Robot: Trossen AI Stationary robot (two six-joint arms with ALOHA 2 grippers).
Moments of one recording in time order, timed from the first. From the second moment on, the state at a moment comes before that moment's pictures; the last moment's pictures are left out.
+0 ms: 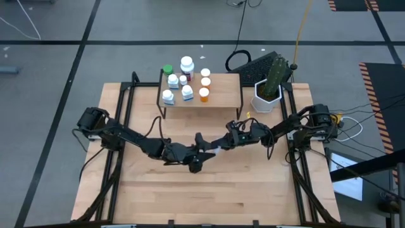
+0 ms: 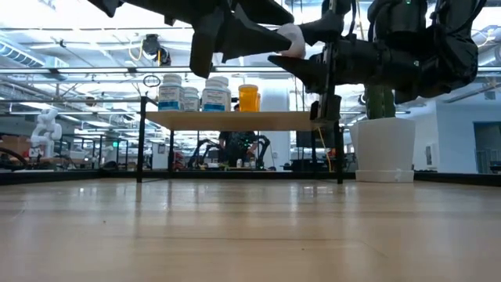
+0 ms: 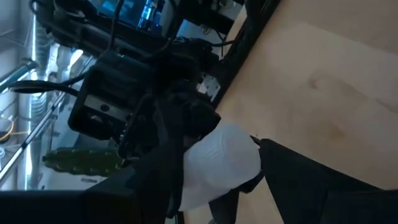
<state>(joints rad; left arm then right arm) -0.29 1.70 0.96 0.50 -0.42 1.05 0.03 1.72 0.45 1.41 -0.18 1.50</state>
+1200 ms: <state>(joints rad) -0.31 1.70 0.96 0.04 -0.38 -0.33 0.27 1.72 0.47 1.17 0.50 -1.25</state>
